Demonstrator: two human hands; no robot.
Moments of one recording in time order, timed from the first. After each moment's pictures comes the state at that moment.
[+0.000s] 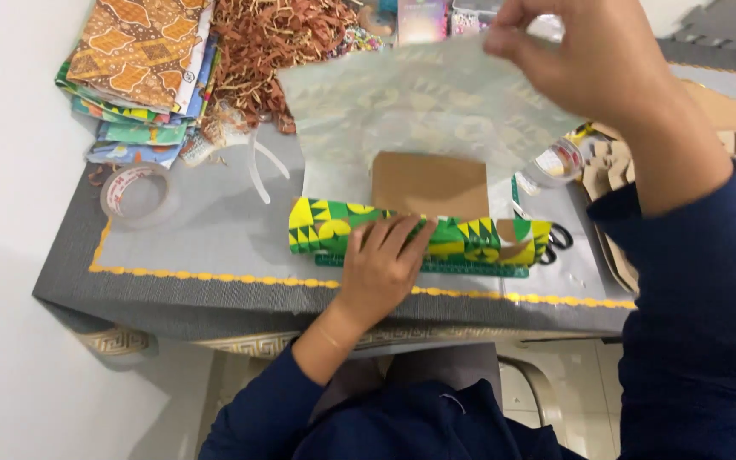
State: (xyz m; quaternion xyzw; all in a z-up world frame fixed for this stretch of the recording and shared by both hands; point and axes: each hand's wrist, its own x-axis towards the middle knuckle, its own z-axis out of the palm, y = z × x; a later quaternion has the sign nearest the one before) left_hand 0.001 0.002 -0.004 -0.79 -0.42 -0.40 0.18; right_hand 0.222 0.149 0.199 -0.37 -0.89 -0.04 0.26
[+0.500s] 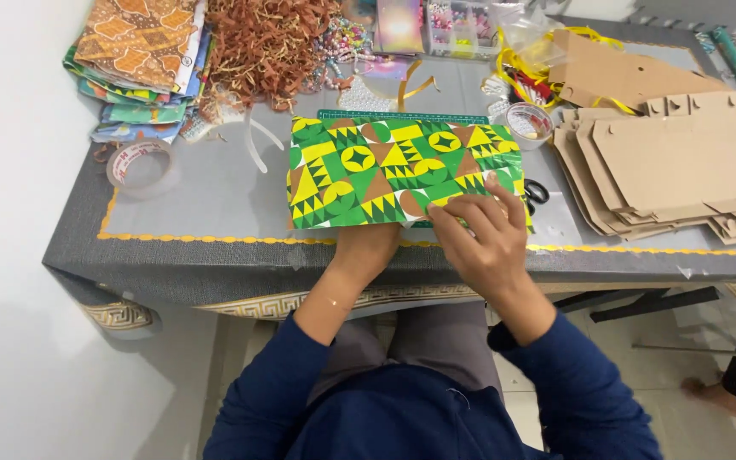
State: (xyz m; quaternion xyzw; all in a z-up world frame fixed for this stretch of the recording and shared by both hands) left_hand 0.007 -0.038 0.045 -0.70 -0.47 -0.51 0.16; right_hand 0.179 -0.042 0.037 -0.32 -0.79 -0.33 0.40
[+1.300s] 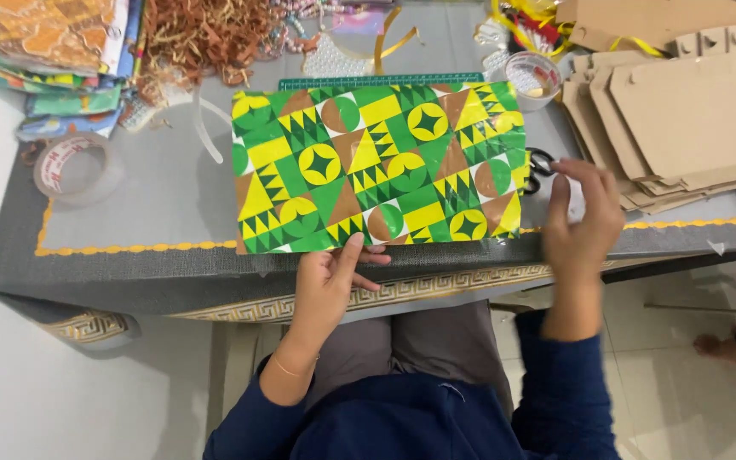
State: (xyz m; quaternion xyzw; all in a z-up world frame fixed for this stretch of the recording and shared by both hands) left_hand -0.012 -0.070 -0.050 -0.47 -0.40 -0.54 -0.57; right_hand 0.296 -0.034 -0.018 -0.49 -0.66 -0.15 0.55
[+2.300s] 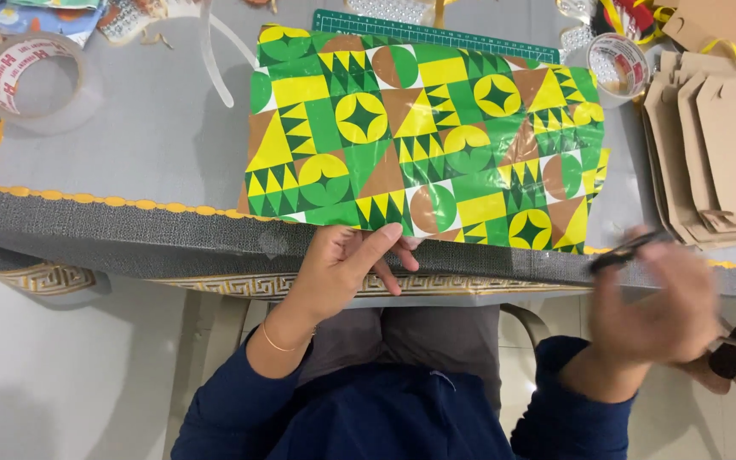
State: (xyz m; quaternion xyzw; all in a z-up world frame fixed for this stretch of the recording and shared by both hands) left_hand -0.028 -0.052 -0.027 -0.43 -0.35 -0.47 -0.69; right_hand 0.299 -0.072 -0.020 -0.44 -0.73 -0.24 0.47
